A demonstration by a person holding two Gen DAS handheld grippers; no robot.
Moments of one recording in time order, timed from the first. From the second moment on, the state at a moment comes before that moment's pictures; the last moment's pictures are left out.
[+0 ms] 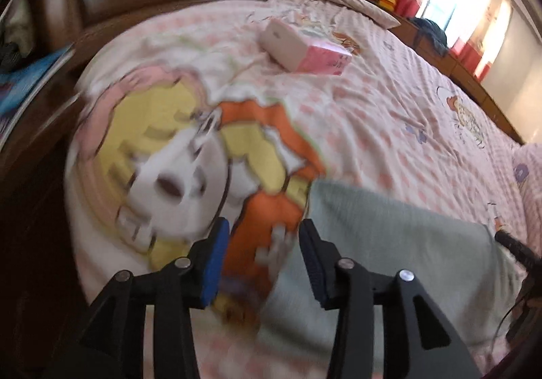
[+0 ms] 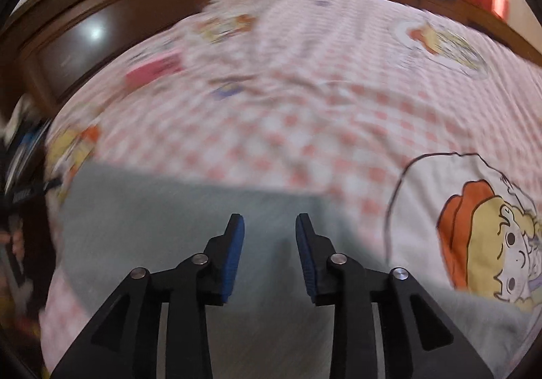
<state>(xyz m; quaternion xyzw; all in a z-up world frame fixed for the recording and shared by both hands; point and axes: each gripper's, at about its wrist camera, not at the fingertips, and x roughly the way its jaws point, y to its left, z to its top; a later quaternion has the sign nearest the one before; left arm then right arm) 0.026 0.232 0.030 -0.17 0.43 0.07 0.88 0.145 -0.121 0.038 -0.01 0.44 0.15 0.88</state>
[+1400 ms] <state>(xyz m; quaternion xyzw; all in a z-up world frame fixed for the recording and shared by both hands) -0.028 0.194 -0.002 -0.31 0.47 -0.02 0.82 0.037 -0.108 0.001 -0.03 0.48 0.17 0.86</state>
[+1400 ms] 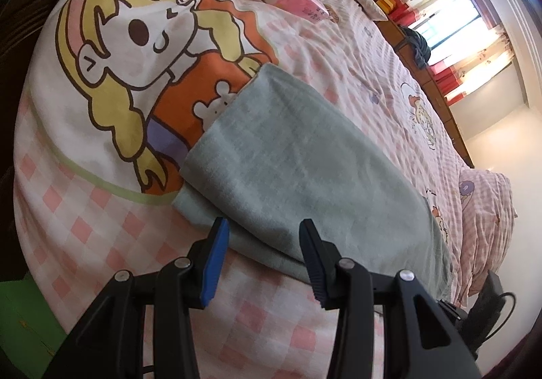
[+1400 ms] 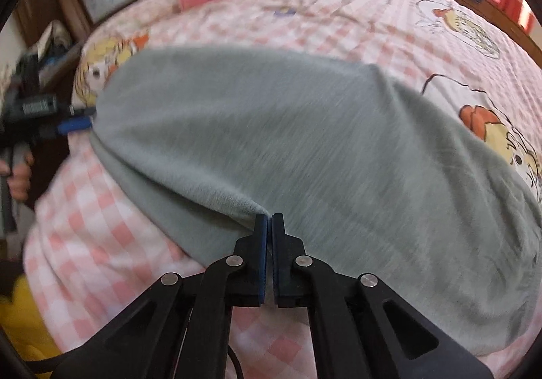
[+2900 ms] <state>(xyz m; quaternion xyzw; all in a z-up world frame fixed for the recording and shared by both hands) -0.041 0.188 0.032 -0.26 0.44 0.04 0.86 -0.007 -0.183 0.025 0.05 0.48 0.14 0.86</state>
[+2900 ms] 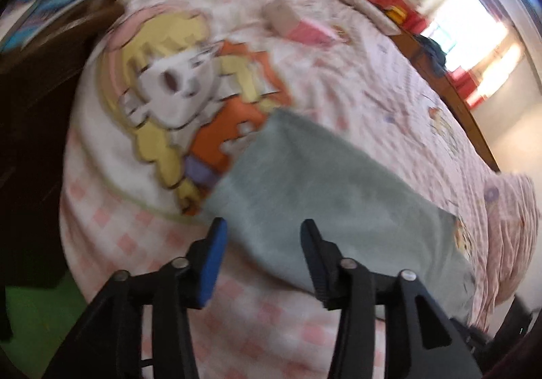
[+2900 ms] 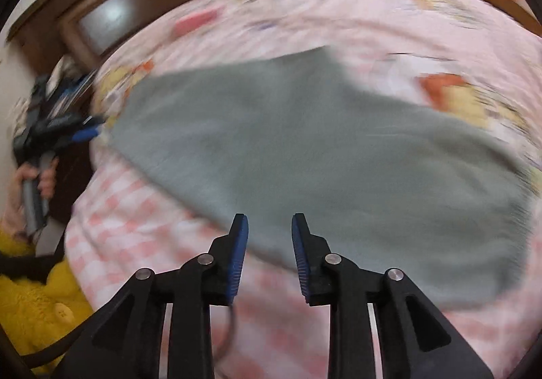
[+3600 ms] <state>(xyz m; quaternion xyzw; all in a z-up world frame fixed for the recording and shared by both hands) -0.020 0.181 -0.006 -0.16 0.49 0.10 0.85 -0.024 -0.309 -0.018 0.14 0.50 -0.07 0.85</state>
